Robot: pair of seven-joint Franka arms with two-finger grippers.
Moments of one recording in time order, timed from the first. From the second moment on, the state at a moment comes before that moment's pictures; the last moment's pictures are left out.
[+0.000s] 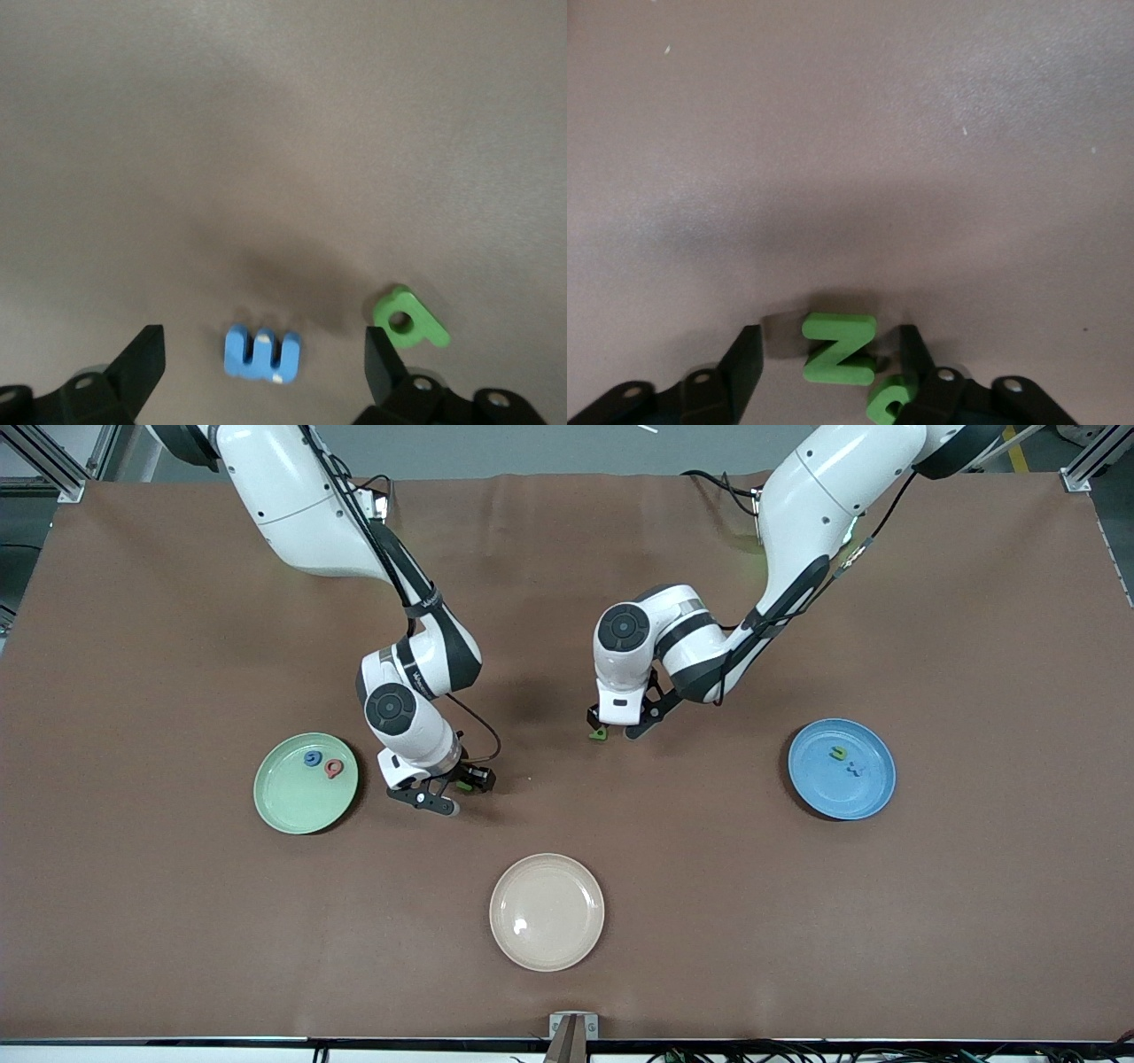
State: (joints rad) left arm -0.24 0.68 -0.60 -1.90 0.50 2.33 -1.78; right arm 0.54 0.64 -0.04 -1.87 0.20 2.56 0.68
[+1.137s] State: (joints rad) left arm -0.24 0.70 -0.60 -1.92 0.53 2.40 -1.78; right arm 0.53 0.63 -0.06 -1.84 0.17 2.49 0.67
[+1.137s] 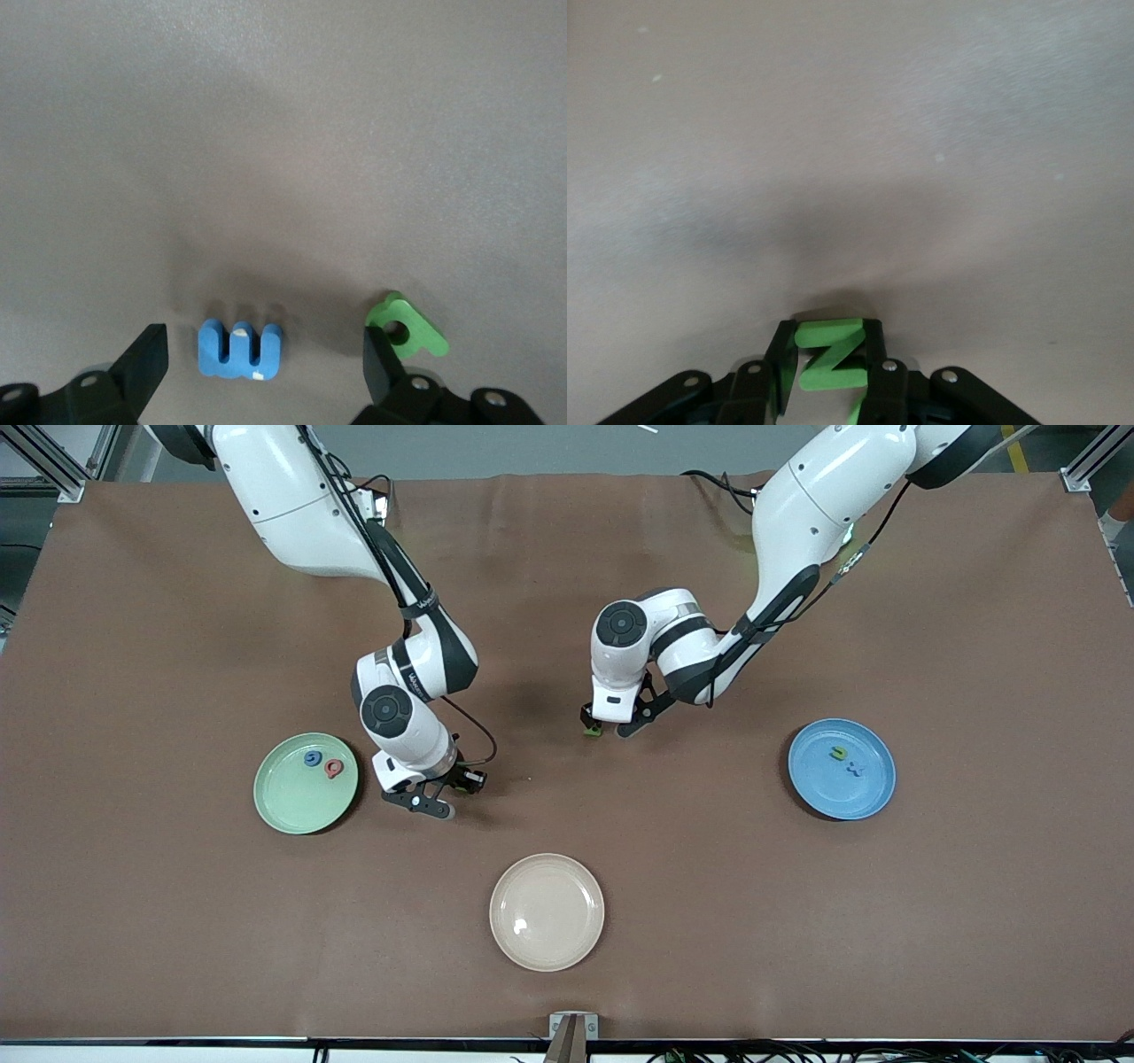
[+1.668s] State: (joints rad) left arm -0.23 0.68 -0.60 -1.94 0.53 2.40 -1.77; right arm 0.33 0.54 -0.07 -1.77 0.12 2.20 0.36
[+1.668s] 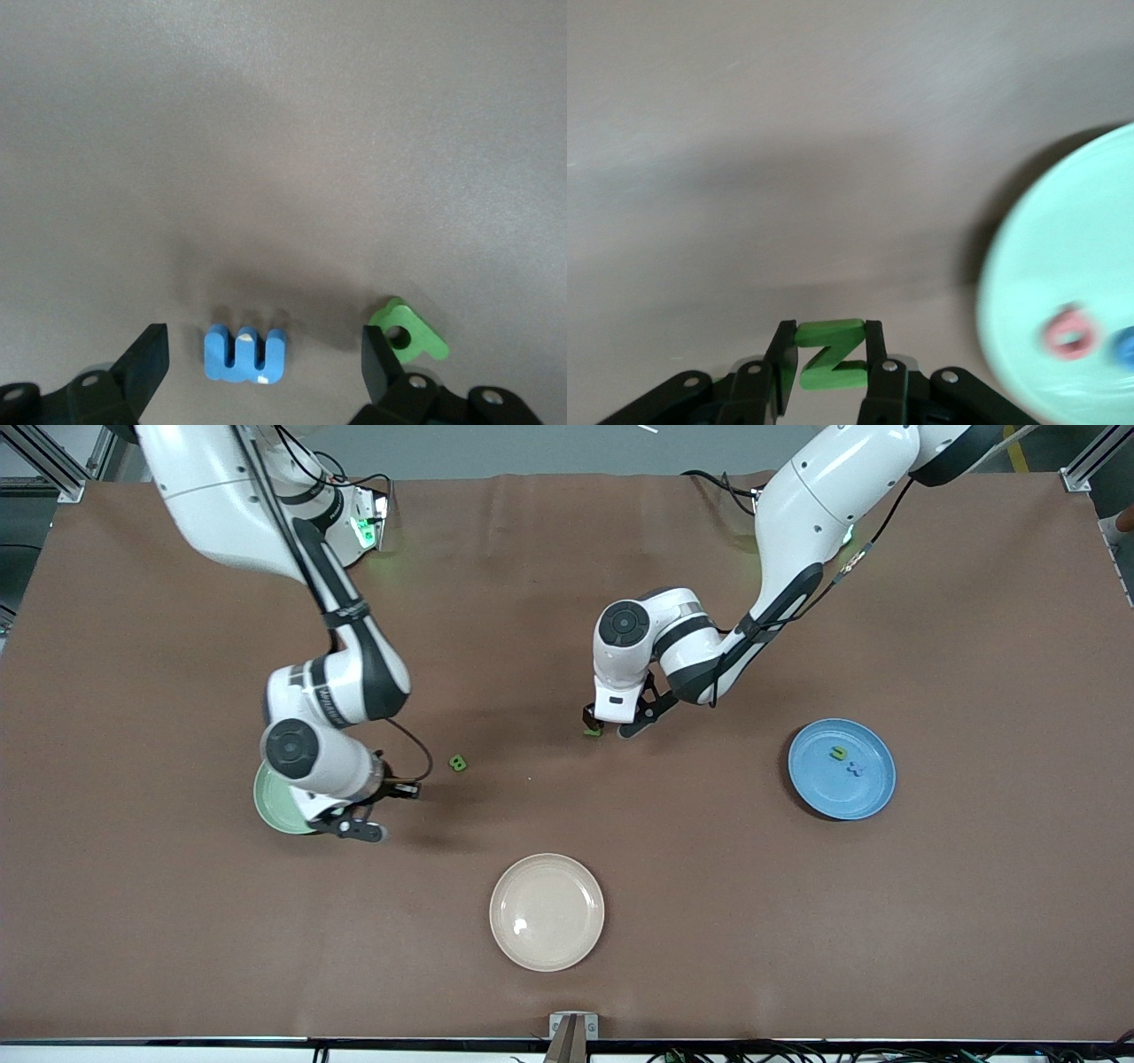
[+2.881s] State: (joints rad) left arm -0.23 0.66 -0.60 -1.99 0.55 2.46 -1.77; right arm 0.08 0.52 -0.06 -2.02 0.06 2.44 -0.03
